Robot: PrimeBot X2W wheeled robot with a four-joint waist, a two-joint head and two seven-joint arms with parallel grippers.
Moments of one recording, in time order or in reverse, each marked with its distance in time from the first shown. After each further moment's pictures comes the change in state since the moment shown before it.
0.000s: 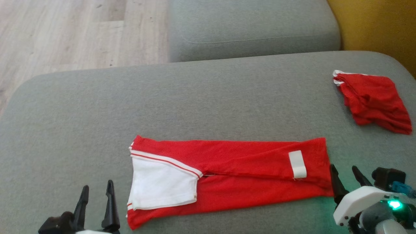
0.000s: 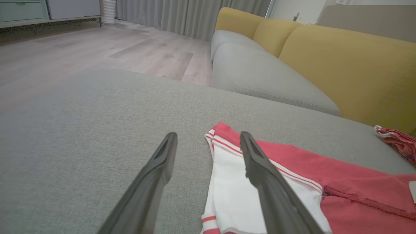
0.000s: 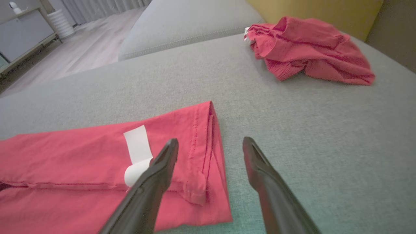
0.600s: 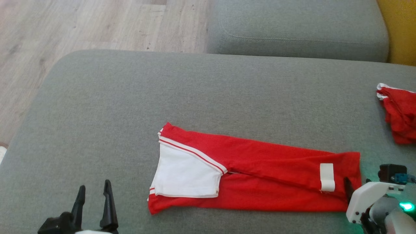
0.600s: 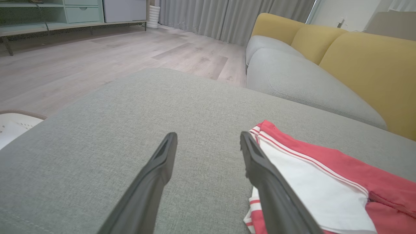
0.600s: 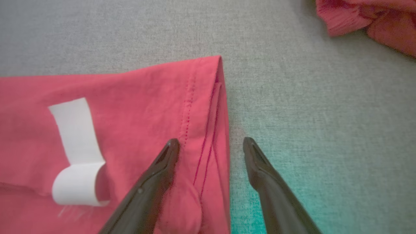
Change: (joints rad) left arm -0.001 -0.003 0.002 0.003 0.020 0.038 -0.012; right arm -0.160 -0.054 -0.087 0.333 -0.115 0.000 0.100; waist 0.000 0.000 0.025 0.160
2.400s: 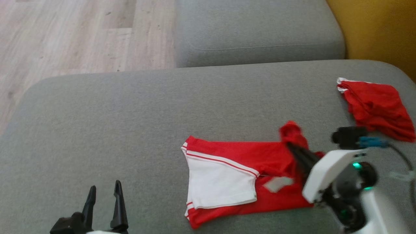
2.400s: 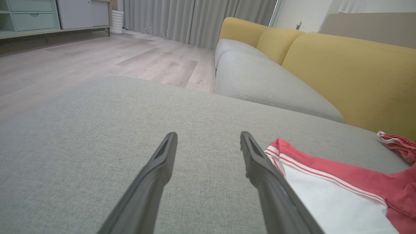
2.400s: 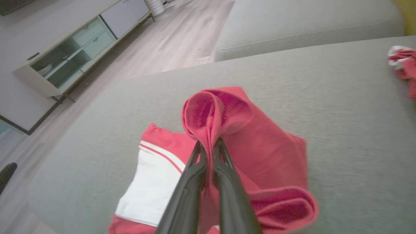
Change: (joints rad) left arm -0.015 -0.030 -0.040 0.018 0.007 0.007 -0.013; right arm 0.081 0.010 0.323 -0.658 0.401 0.000 0.359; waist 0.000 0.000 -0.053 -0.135
